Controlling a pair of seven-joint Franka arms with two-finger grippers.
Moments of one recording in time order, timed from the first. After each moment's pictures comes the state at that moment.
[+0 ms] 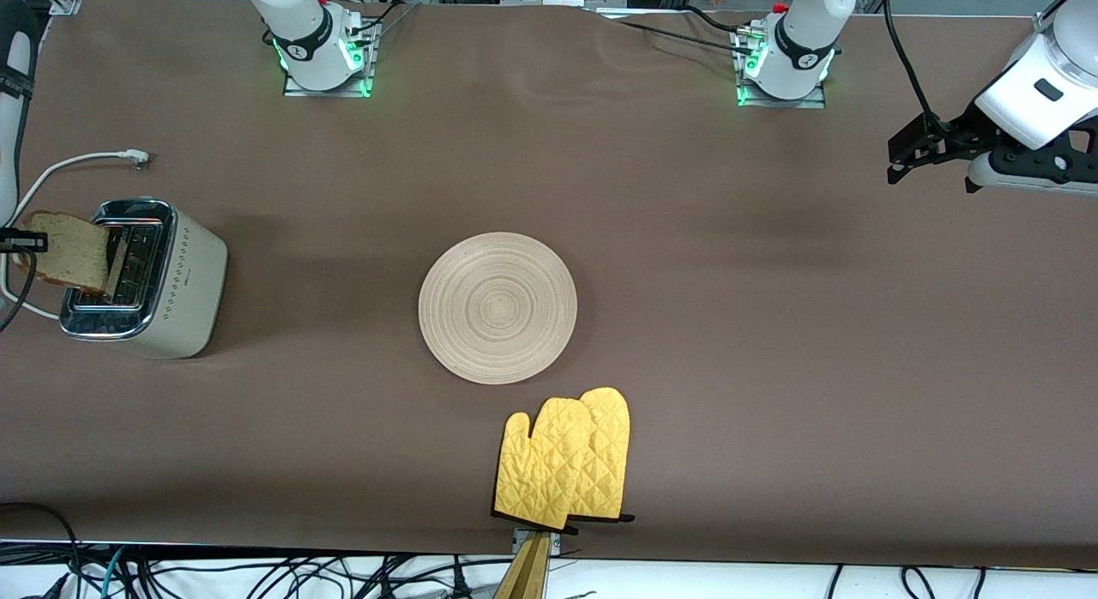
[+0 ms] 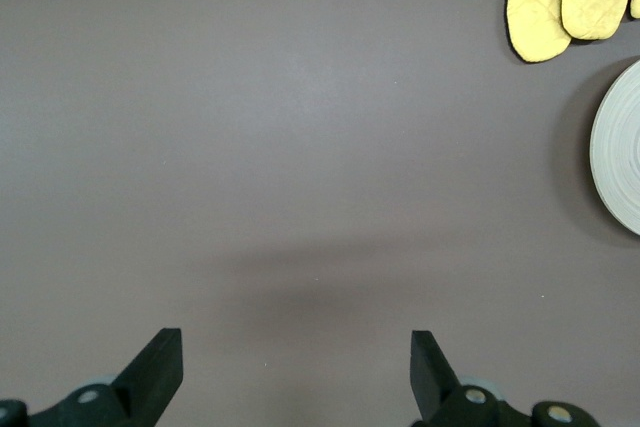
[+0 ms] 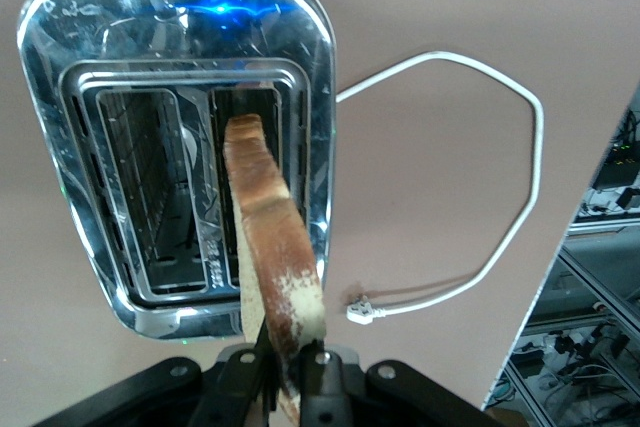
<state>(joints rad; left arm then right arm) -0.09 -0.06 -0.02 -1.64 -0.01 1.59 -0.02 0.04 0.49 -0.40 -1.37 -0.12 1.51 -0.32</state>
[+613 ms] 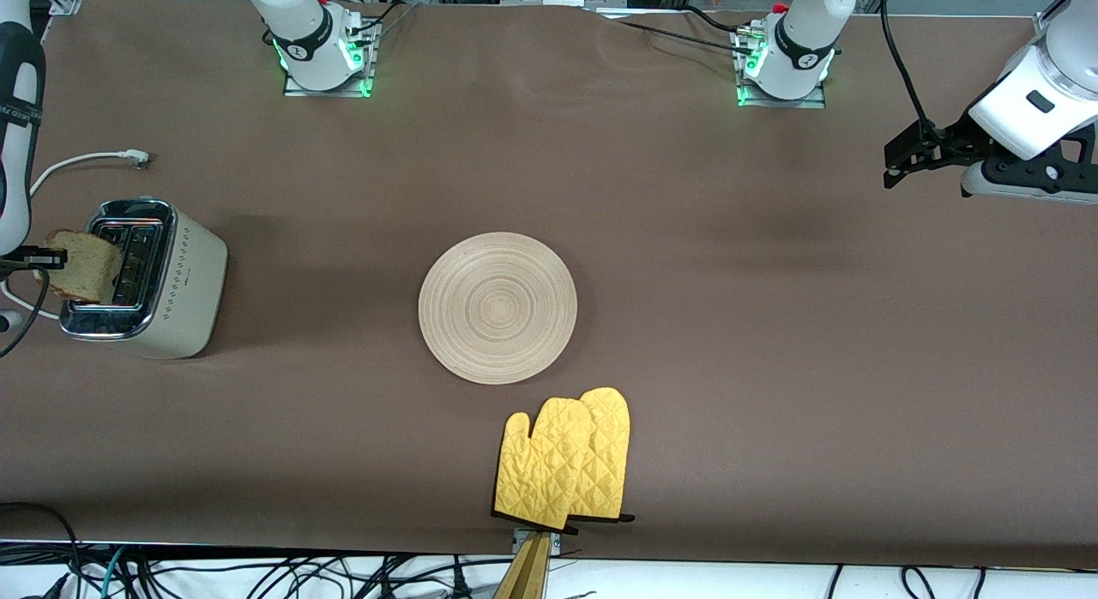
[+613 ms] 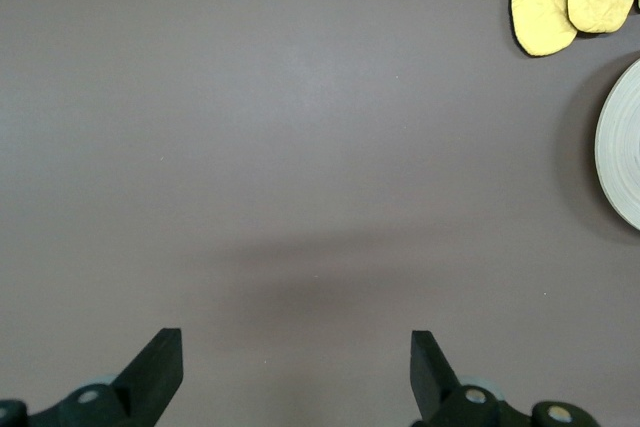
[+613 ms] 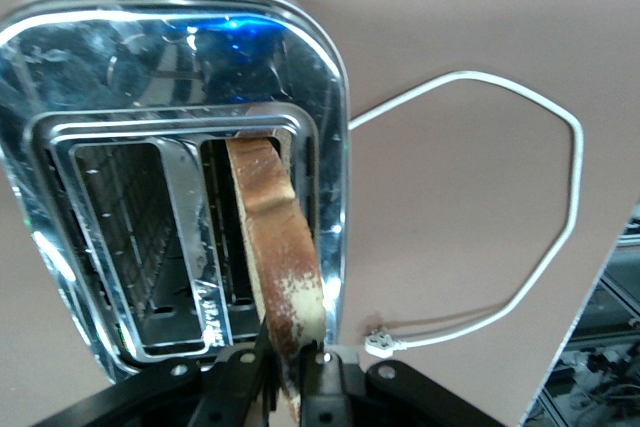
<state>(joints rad) -0.09 -0.04 -0.02 -1.64 -0.01 1.59 -0.02 0.01 0.54 -0.40 -1.38 -0.06 1.57 -0.32</state>
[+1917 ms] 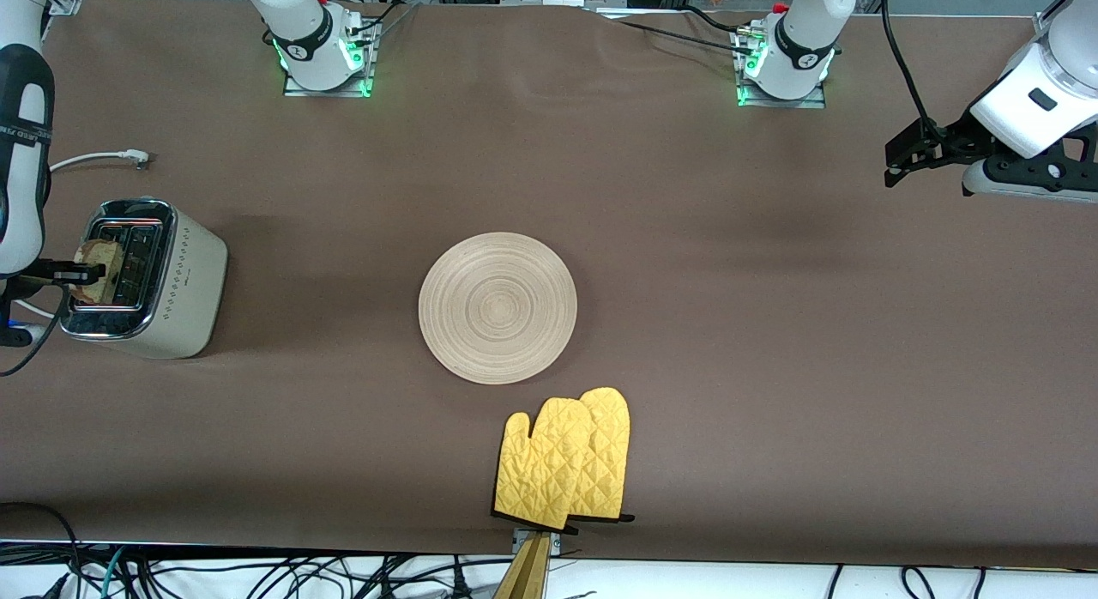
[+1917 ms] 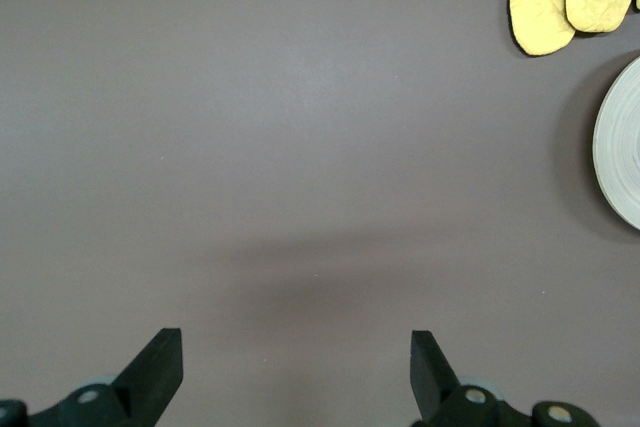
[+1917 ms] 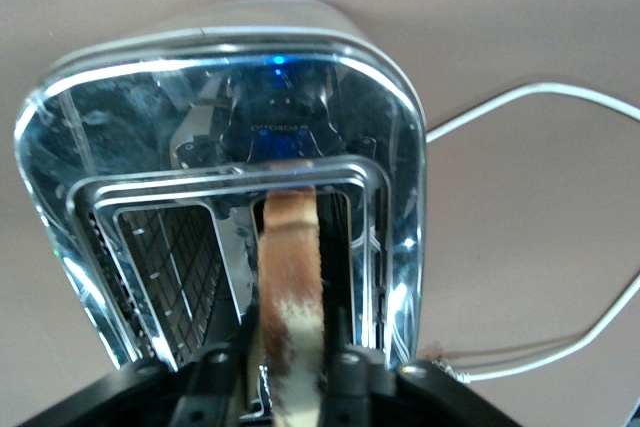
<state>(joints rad) -0.09 -0.04 -0.02 -1.63 -0.01 1.57 -0.02 0.00 0.59 -0.39 -1.38 0.05 1.60 -0.29</state>
